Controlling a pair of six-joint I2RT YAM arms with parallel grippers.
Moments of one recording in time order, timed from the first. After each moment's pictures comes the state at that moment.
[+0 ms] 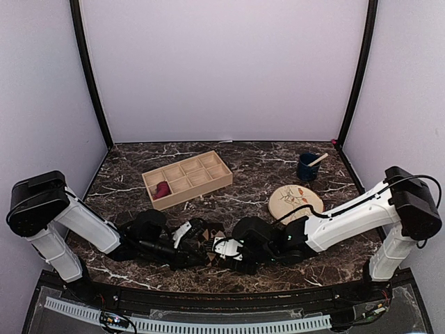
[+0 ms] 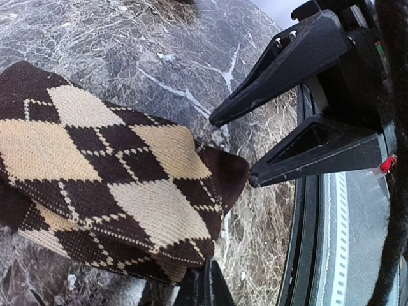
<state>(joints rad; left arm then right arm) -0.94 1.62 0.37 0.63 0.52 -0.33 1.30 1.69 0.86 -0.05 0.15 -0.21</state>
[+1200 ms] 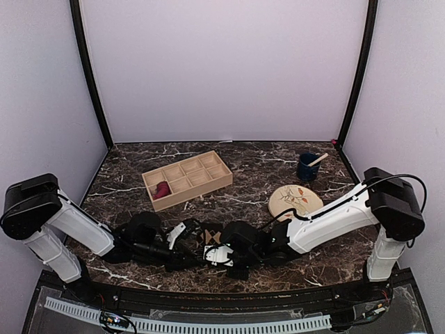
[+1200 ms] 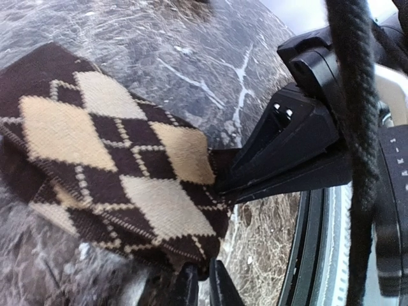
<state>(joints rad) -0.94 1.57 0.32 0.62 0.48 -0.36 1.30 1.83 0.95 -0.07 0.04 -0.25</state>
